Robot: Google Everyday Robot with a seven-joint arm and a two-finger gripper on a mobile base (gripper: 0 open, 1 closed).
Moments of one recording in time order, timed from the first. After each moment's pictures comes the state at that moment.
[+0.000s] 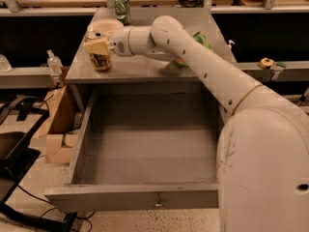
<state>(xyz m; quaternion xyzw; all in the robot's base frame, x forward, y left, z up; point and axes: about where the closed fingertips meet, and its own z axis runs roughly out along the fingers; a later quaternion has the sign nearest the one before) 0.778 0.176 0.898 -0.43 0.64 0.36 0.52</state>
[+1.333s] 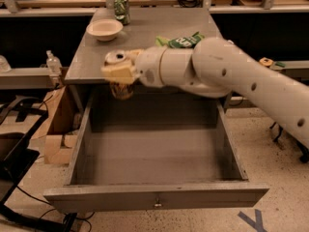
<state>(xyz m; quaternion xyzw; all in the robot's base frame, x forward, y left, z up) 0.616 0.090 0.926 -0.41 0.66 0.32 0.54</state>
